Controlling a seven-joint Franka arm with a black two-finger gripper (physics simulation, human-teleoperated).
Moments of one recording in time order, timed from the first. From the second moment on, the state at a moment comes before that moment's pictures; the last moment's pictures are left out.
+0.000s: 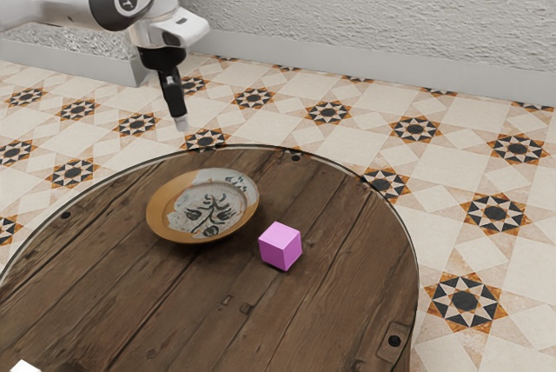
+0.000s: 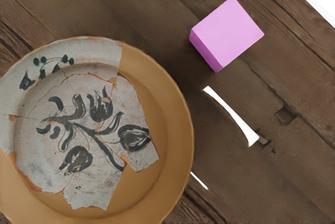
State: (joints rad) arm -0.20 0.07 0.20 -1.62 -0.02 1.72 0.79
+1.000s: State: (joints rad) arm -0.29 0.45 0.06 -1.68 0.03 2.00 1.42
